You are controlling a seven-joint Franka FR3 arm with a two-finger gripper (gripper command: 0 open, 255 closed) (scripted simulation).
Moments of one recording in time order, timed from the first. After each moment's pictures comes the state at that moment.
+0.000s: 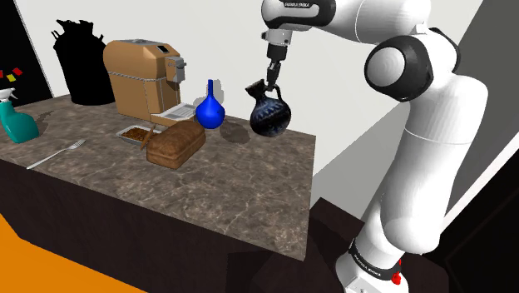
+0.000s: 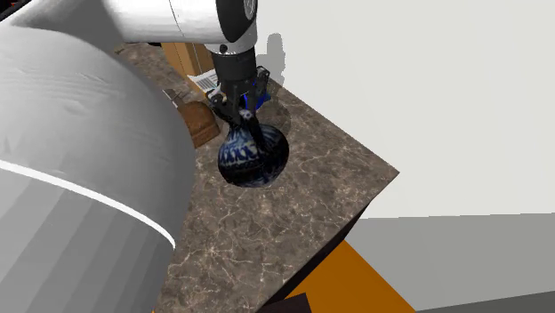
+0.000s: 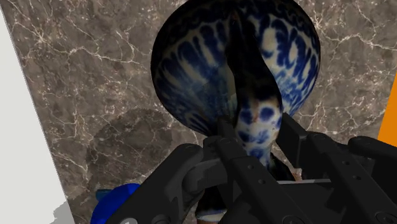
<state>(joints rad) 0.17 0.15 -0.52 -1.46 0.06 1.62 -0.76</state>
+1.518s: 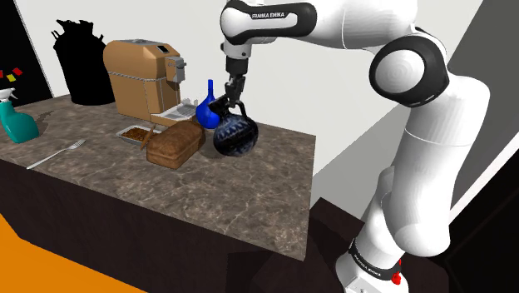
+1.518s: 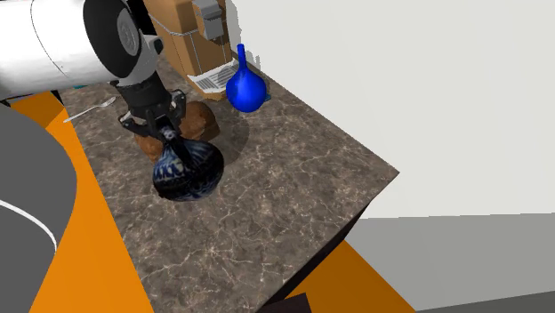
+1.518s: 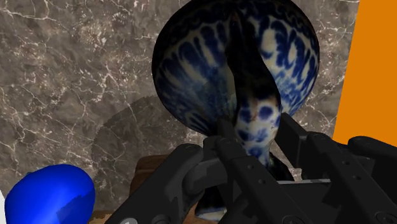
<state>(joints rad) 0.36 0.15 -0.39 -1.56 0.04 1.73 -0.44</state>
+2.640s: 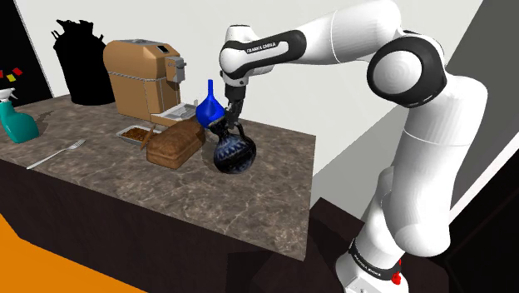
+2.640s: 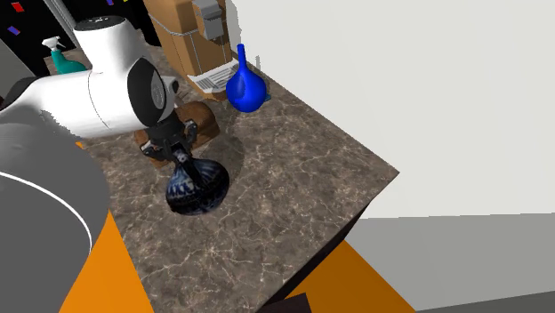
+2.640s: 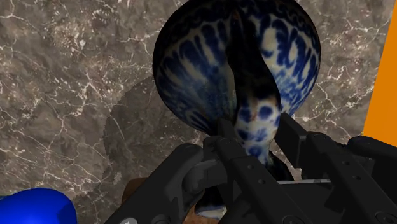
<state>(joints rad) 0.36 0.16 -0.38 -1.78 0.04 1.96 -0.44</state>
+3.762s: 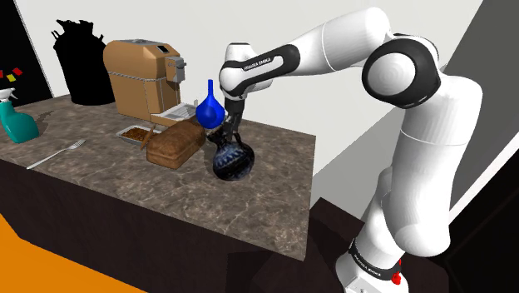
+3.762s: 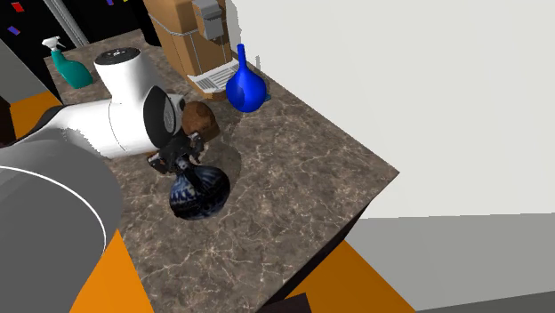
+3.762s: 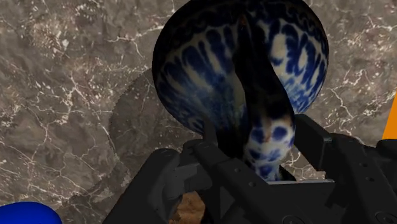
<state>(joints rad) 0.36 0.19 -0.38 -1.87 0.06 2.09 -0.45</state>
